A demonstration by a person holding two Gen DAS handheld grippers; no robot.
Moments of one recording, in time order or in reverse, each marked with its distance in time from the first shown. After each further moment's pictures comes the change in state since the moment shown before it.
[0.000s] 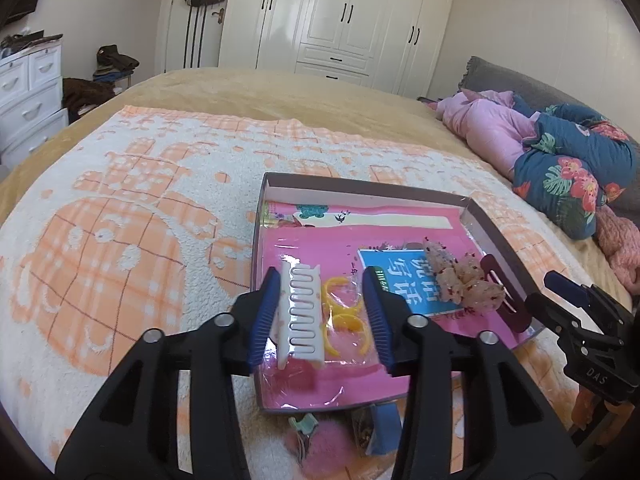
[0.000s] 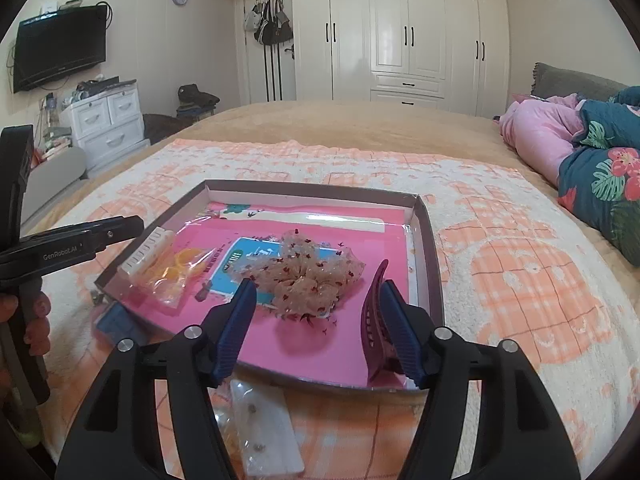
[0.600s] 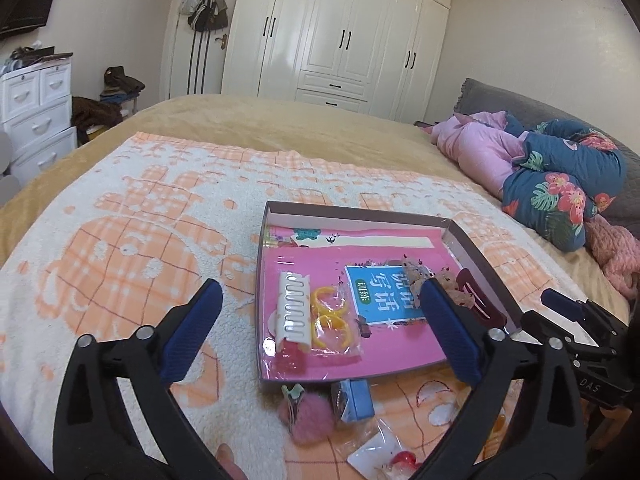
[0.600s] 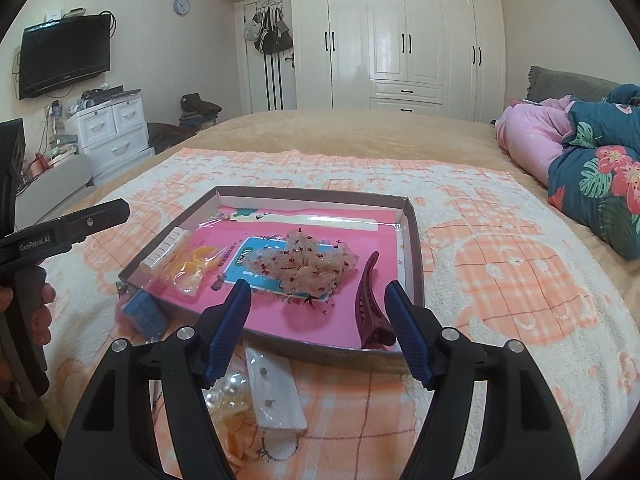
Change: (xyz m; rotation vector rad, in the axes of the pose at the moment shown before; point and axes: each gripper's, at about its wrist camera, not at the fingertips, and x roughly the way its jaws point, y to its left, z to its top) left arm -0.047 -0.011 -0.003 0.004 -0.101 0.010; right arm -0.038 0.000 -0.009 0.008 -0.028 0.003
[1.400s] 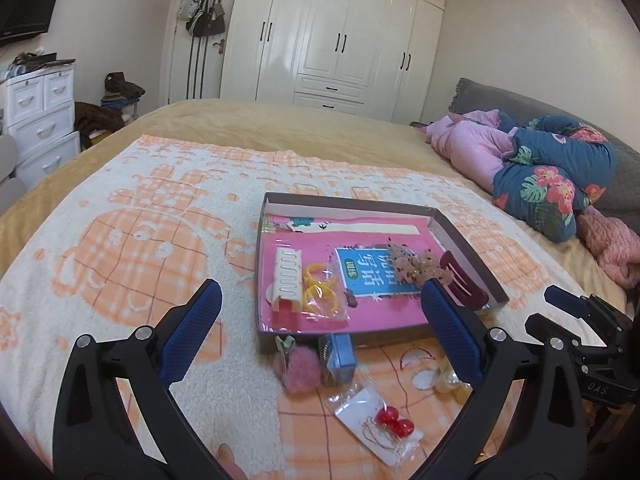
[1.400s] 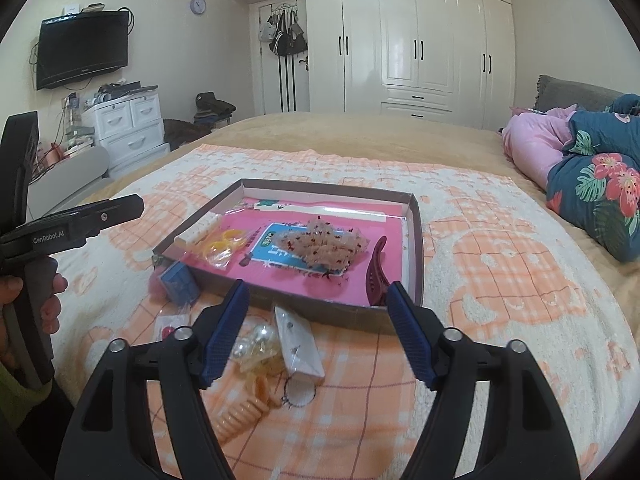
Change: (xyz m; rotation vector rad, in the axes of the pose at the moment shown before) left arm -0.036 -0.010 -0.020 0.019 -0.011 -0.005; right arm -0.047 0.013 -0.020 -0.036 -0.010 0.030
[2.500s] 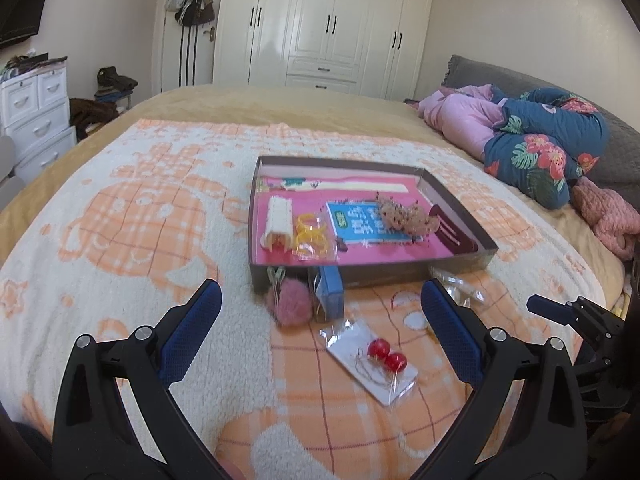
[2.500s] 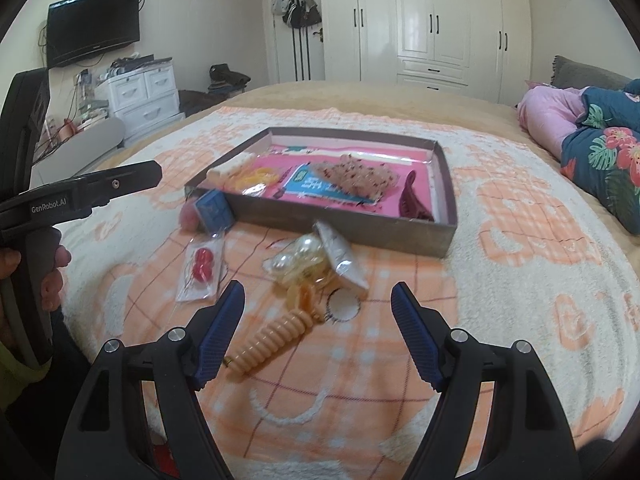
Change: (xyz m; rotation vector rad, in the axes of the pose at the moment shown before) left arm -0.019 -0.010 -0.038 0.039 0.082 -0.003; right arm -0.008 0.027 -0.051 -0.014 0.116 0.059
